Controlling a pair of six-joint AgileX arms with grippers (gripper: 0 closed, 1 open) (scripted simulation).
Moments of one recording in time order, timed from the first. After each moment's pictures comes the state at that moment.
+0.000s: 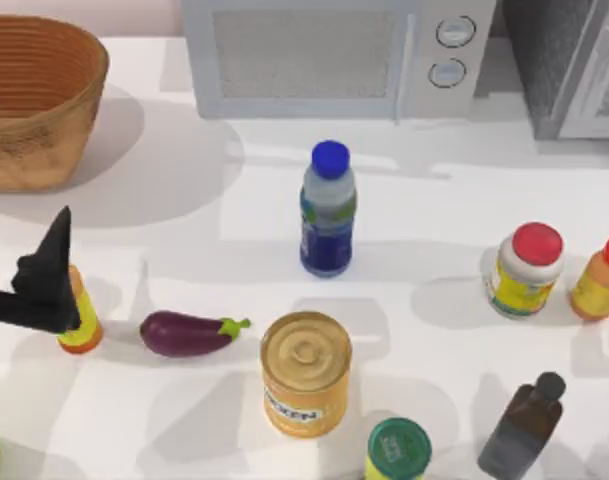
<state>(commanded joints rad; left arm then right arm) -0.16 0.53 0.20 0.23 0.08 0.04 0.00 0.00 0.00 0.00 0.00 0.00</state>
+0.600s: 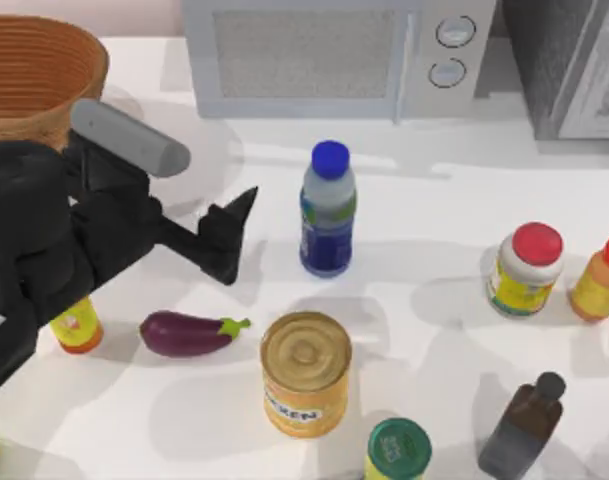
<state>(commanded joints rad) -0.41 1.36 0.49 0.58 0.20 0.09 0.00 0.00 0.00 0.00 0.00 0.00</state>
